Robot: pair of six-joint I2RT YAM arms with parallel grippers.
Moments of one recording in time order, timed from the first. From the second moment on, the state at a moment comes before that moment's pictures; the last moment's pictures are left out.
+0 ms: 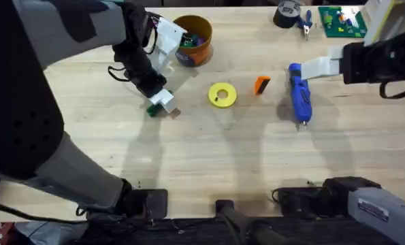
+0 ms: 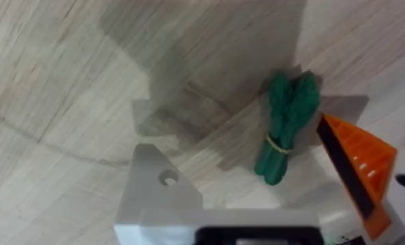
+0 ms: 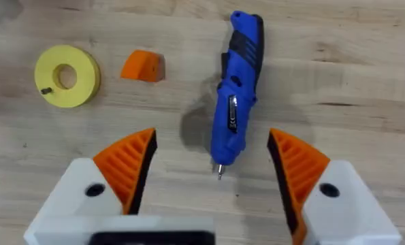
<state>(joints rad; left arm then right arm) -0.13 1.80 1.18 -0.97 0.08 0.60 0.01 1.13 1.14 -1.11 -0.06 -0.01</state>
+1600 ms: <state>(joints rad) -0.12 1.36 1.28 -1.12 0.10 0.47 0.01 1.13 1.14 -1.11 -0.06 -0.01</state>
